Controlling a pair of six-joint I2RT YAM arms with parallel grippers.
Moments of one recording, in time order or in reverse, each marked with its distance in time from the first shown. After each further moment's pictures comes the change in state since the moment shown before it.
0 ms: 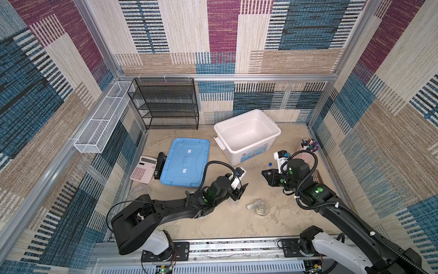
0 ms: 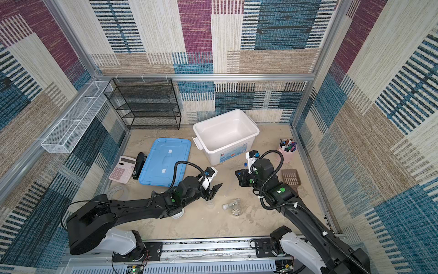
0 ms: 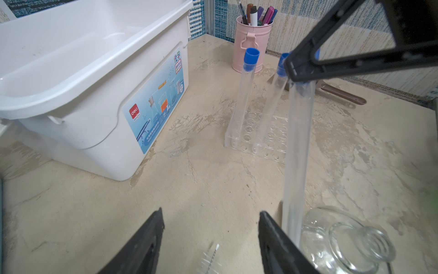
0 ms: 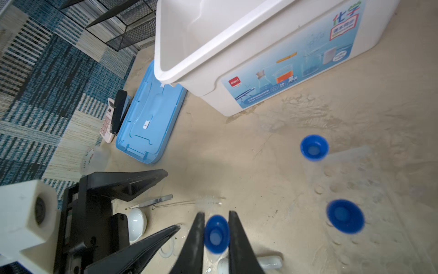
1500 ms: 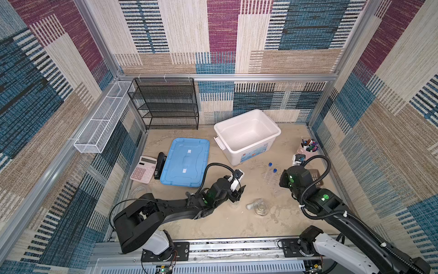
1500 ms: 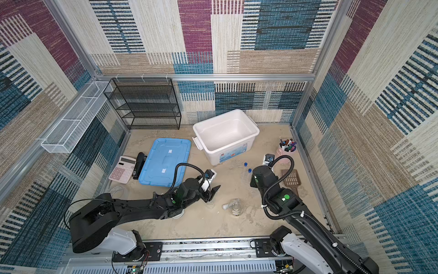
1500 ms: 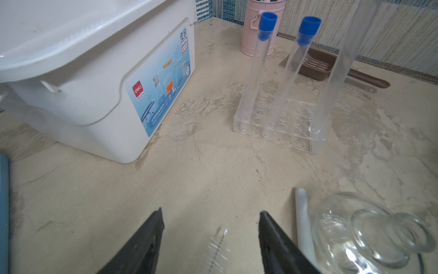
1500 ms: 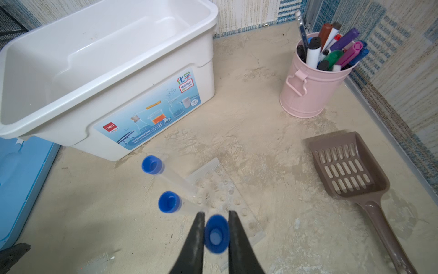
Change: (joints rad) left arm 0.000 0.024 -0.034 0.011 -0.029 -0.005; right arm 0.080 -0.117 -0.038 -0.137 0.653 0.011
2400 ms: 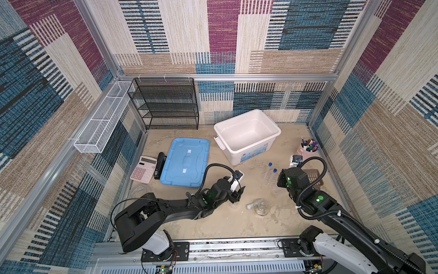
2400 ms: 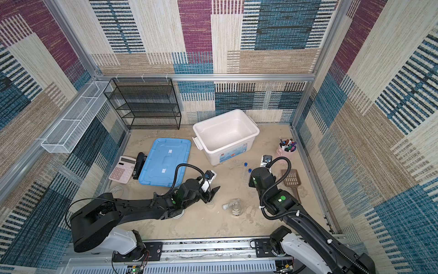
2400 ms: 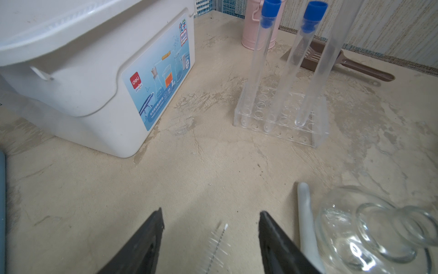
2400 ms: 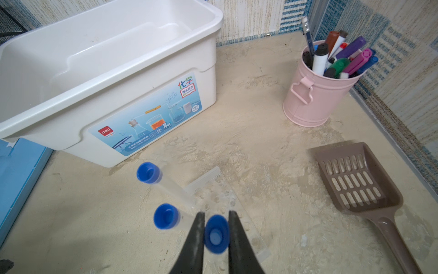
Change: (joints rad) left arm 0.000 0.009 -0.009 0.002 0.000 -0.003; right arm 0.002 0.017 -0.076 0.130 0.018 -0.044
